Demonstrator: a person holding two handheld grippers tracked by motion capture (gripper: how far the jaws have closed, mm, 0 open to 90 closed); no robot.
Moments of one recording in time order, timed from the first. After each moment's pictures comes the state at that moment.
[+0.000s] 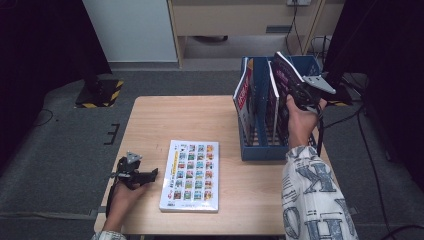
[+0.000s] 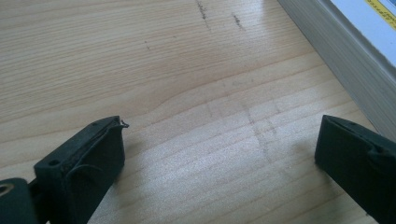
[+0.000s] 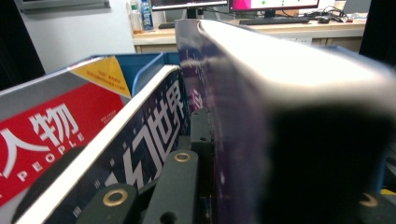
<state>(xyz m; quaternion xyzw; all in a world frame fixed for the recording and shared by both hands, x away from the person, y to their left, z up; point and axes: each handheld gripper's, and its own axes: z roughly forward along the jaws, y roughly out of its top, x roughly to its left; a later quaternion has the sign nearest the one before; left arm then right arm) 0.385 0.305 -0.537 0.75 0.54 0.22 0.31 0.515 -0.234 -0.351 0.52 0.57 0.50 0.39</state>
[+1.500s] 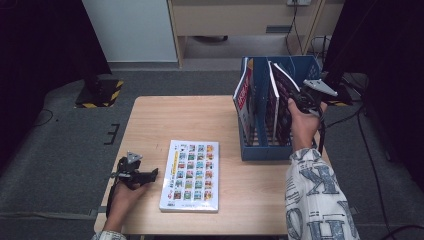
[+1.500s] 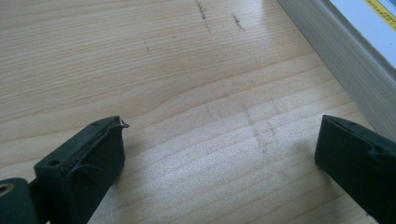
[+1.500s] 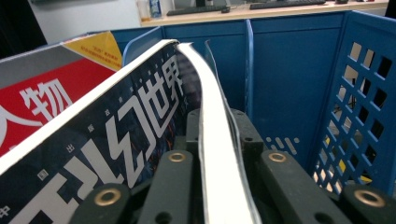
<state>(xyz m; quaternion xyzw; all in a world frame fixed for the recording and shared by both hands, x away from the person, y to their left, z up) 0.385 0.304 -0.537 0.75 0.54 0.22 0.31 0.517 -0.246 -0.364 0.53 0.59 0.50 0.36</state>
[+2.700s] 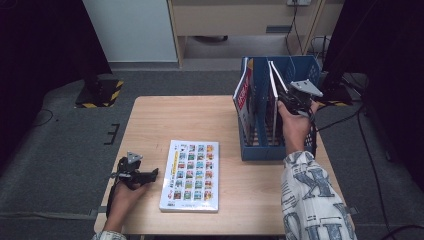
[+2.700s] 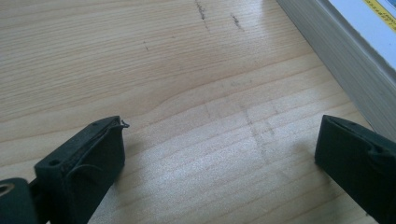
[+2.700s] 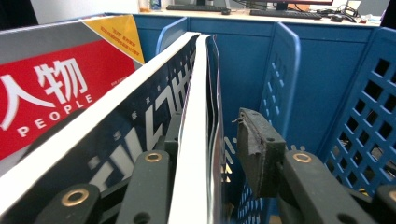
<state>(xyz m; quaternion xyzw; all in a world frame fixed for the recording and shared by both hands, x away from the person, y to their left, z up) 0.385 0.304 -0.537 0.75 0.54 0.22 0.31 0.515 -0.218 -0.366 0.50 0.61 0.47 0.40</state>
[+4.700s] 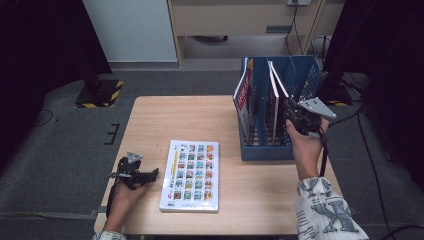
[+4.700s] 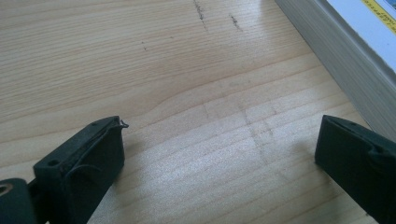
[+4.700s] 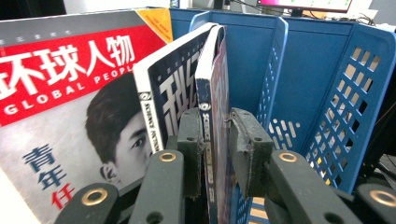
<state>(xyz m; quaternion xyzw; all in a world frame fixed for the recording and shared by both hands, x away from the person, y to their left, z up) 0.385 0.303 -0.537 0.75 0.54 0.22 0.31 0.449 -0.231 -0.370 0.47 0.63 0.48 0.39</state>
